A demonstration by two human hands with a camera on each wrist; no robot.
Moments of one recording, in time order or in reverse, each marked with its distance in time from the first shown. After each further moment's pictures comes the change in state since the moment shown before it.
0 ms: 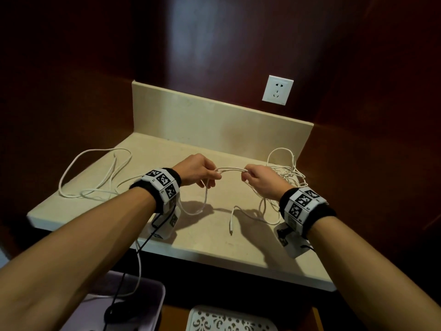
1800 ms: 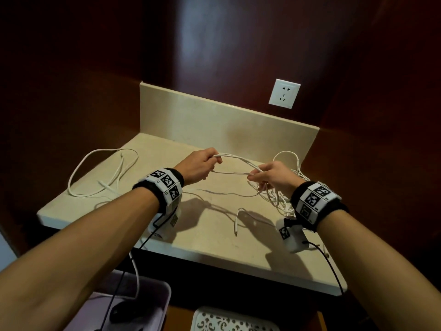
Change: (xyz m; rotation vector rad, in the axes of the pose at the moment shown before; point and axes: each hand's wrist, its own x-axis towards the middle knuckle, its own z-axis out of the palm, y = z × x) left_hand -0.008 -0.001 -0.013 0.084 0.212 0.176; right_hand 0.006 0.001 -0.012 0.623 -0.015 0.251
